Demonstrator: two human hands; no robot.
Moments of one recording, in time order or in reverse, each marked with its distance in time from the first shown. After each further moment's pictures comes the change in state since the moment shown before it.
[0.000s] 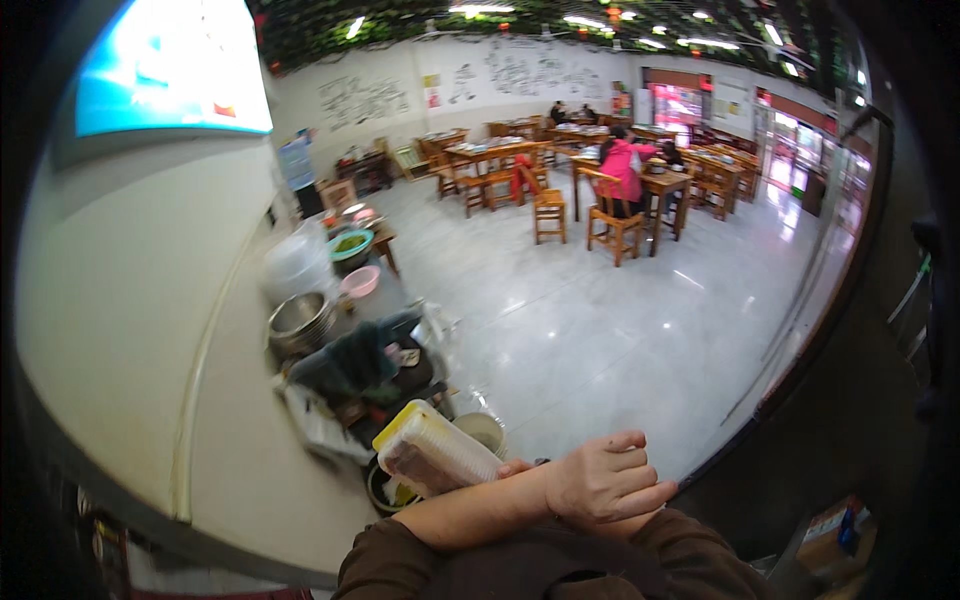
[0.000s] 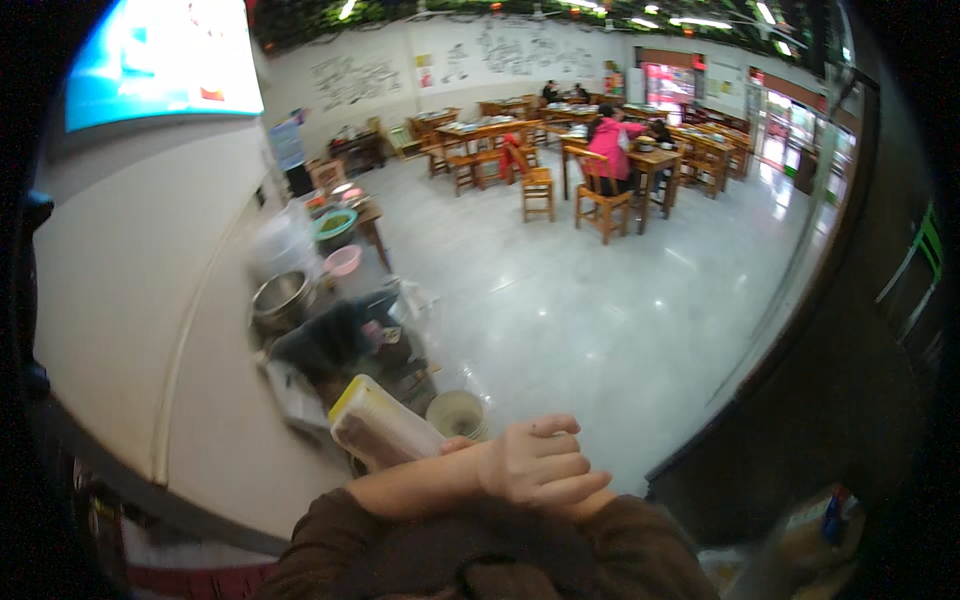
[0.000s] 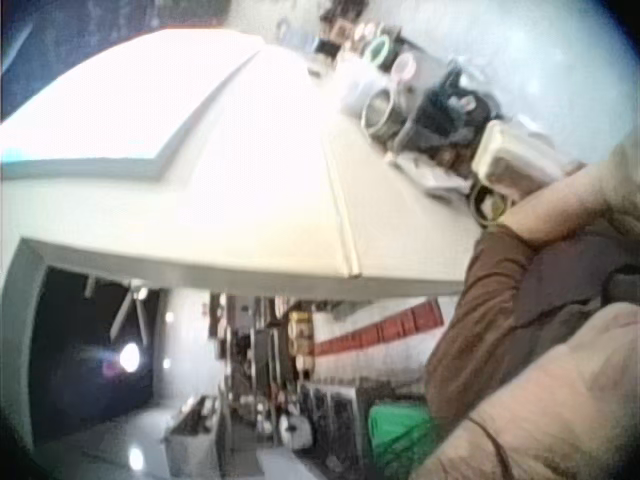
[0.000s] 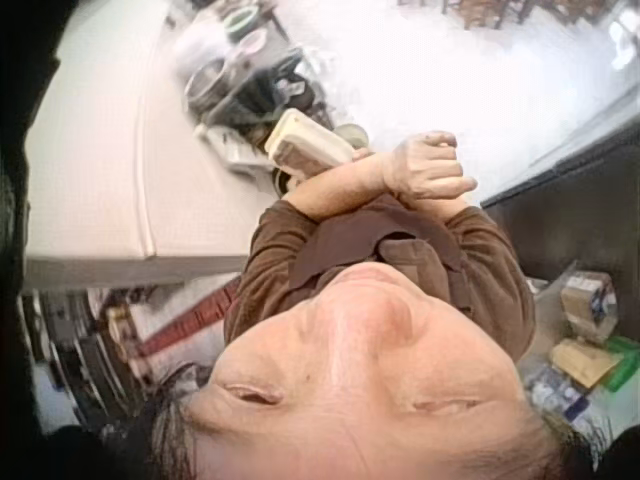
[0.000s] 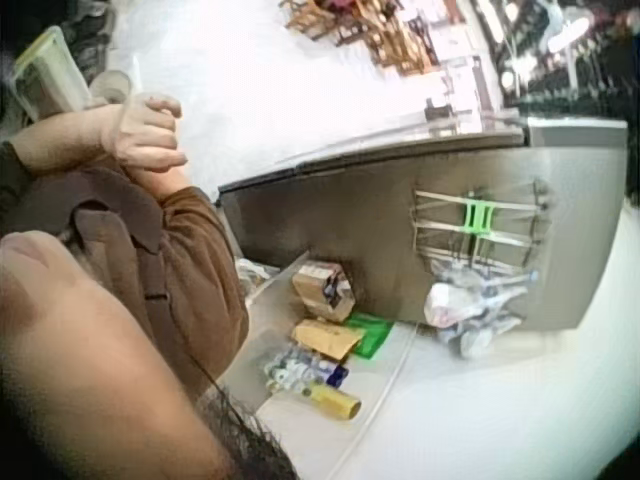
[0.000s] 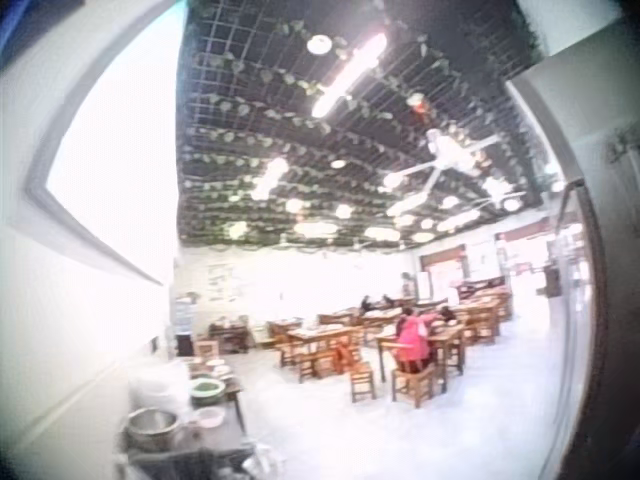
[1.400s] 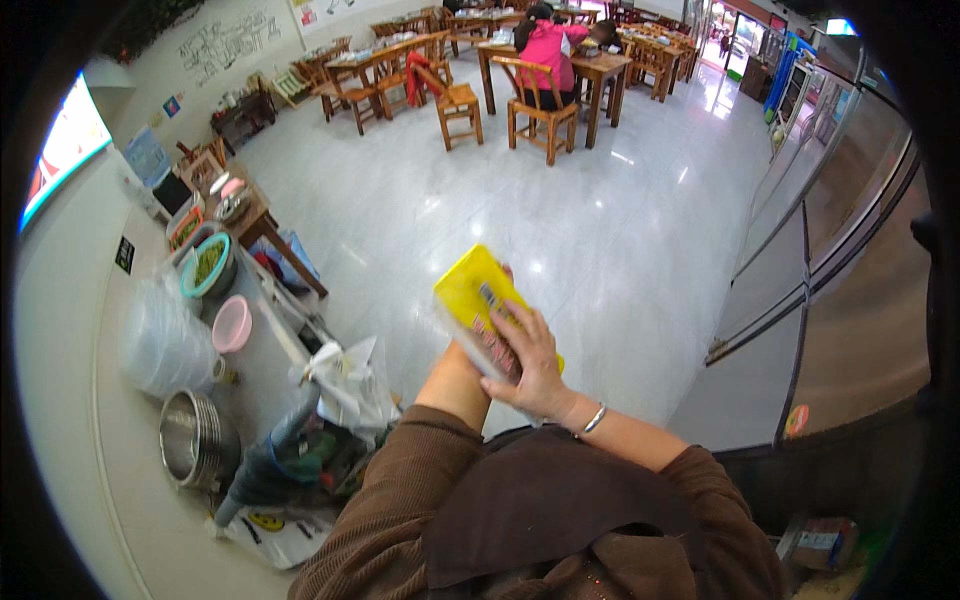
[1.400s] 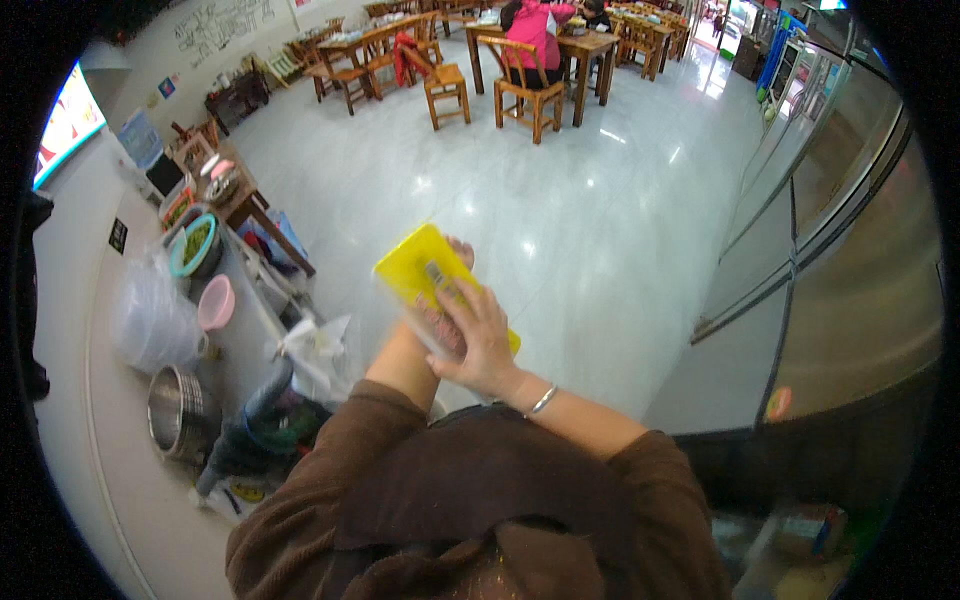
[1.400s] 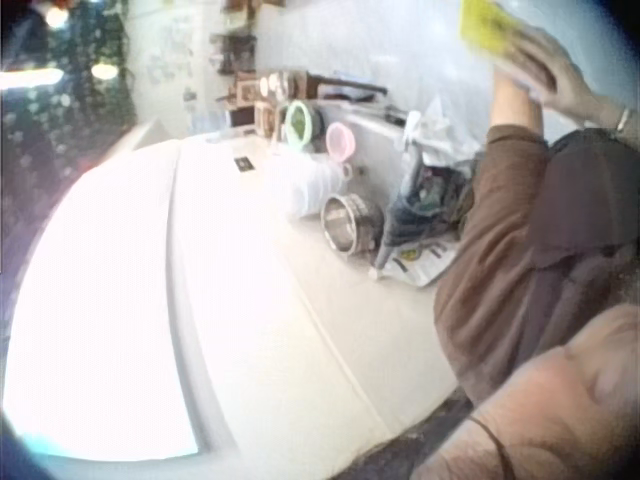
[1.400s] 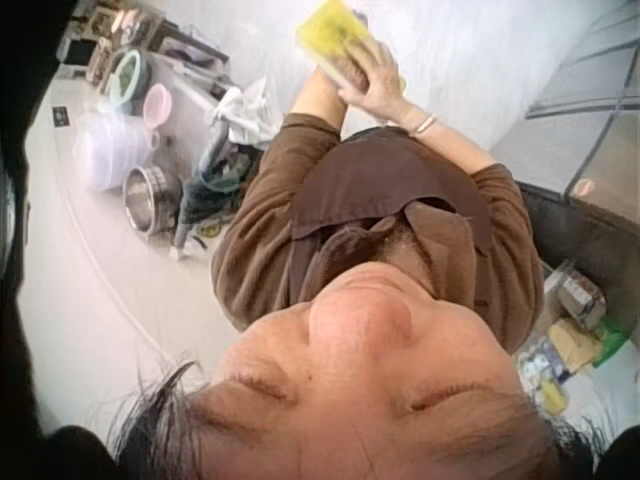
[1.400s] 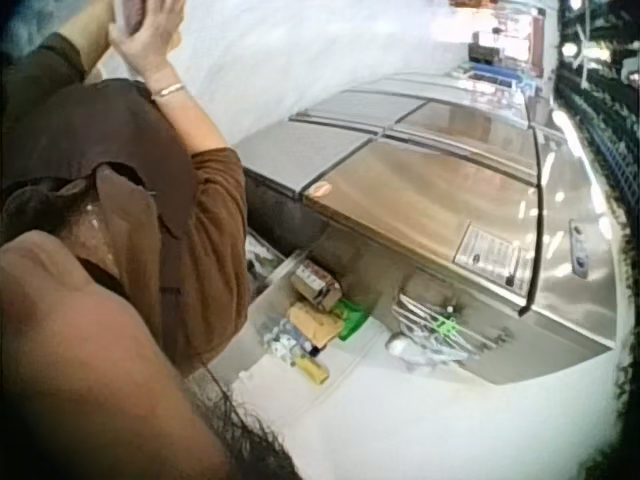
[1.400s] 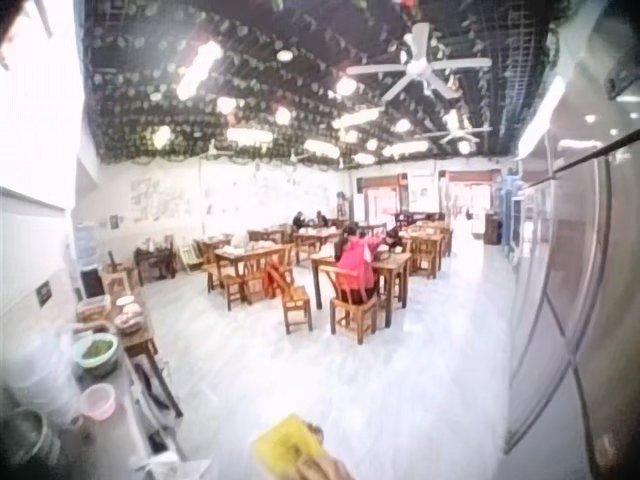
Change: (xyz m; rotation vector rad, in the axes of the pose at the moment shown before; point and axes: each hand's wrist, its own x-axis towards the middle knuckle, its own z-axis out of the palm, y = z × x) left_hand -0.345 -0.482 0.178 -1.695 1.366 -1.108; right_hand 0.067 -0.341 -0.075 -1.795 1.017 -1.072
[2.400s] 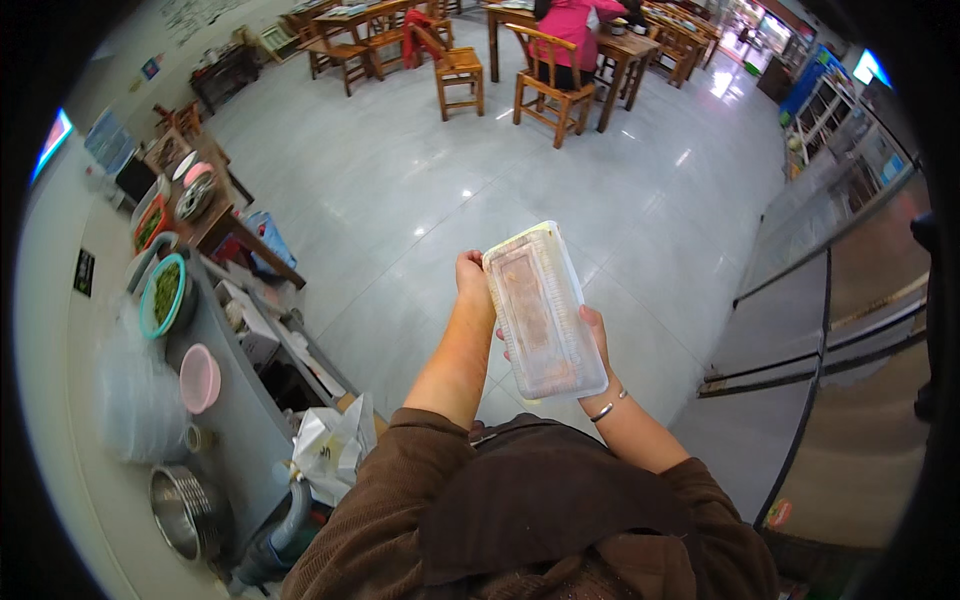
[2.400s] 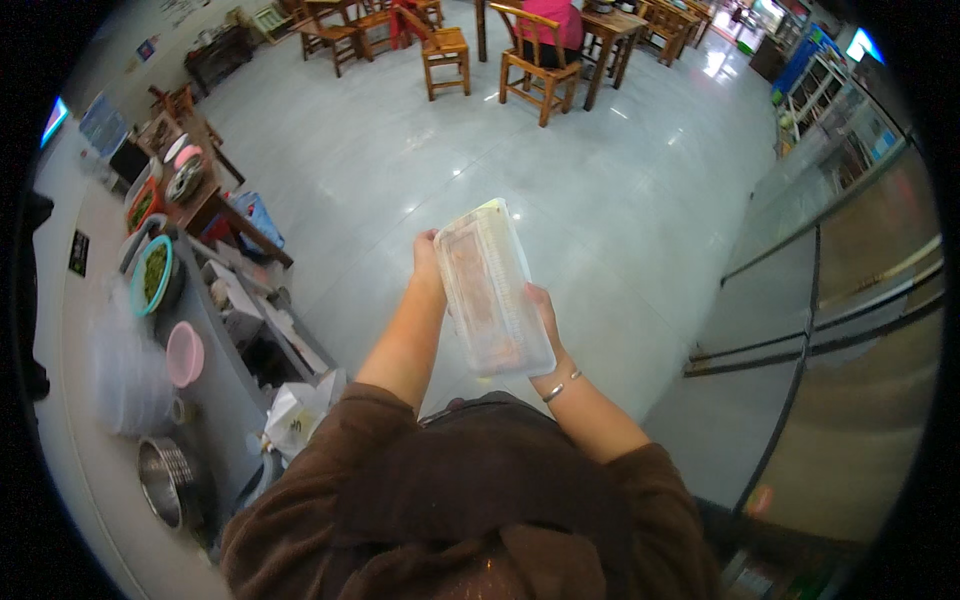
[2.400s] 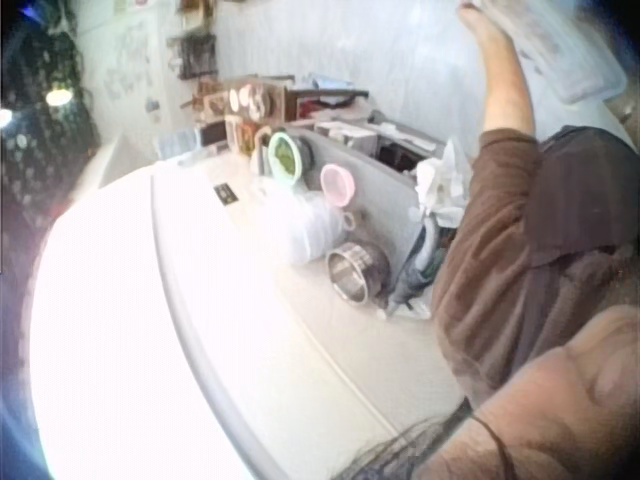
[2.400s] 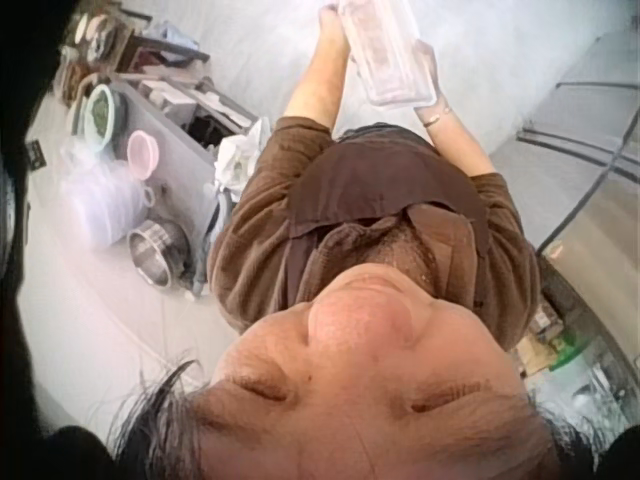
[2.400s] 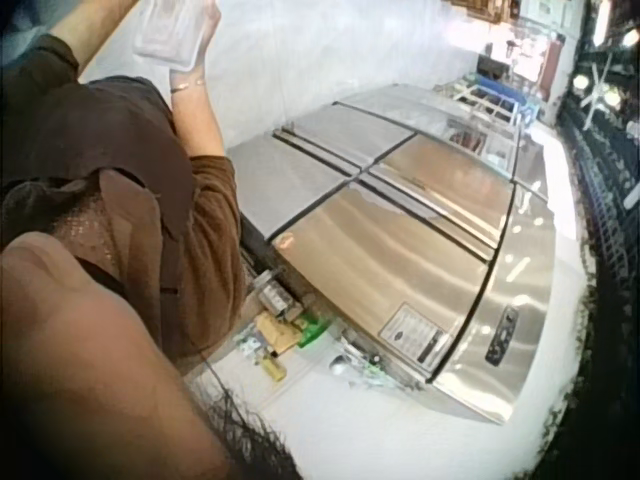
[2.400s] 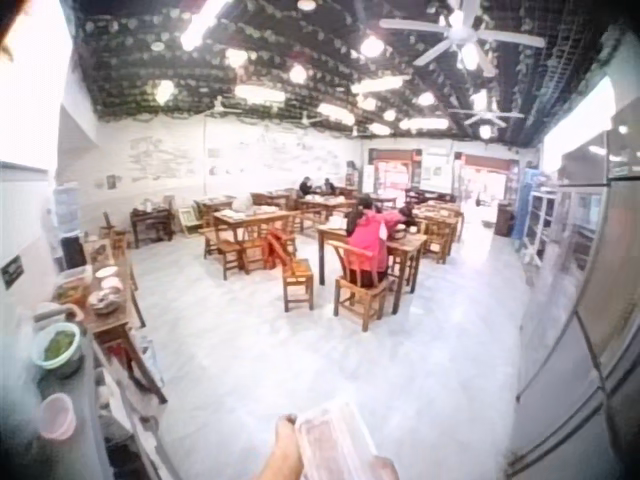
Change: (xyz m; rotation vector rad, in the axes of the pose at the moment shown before) left_hand 0.219 0.033 -0.065 0.214 0.892 -0.061; right_hand 0.157 0.152 0.024 1.918 -0.142 0.887
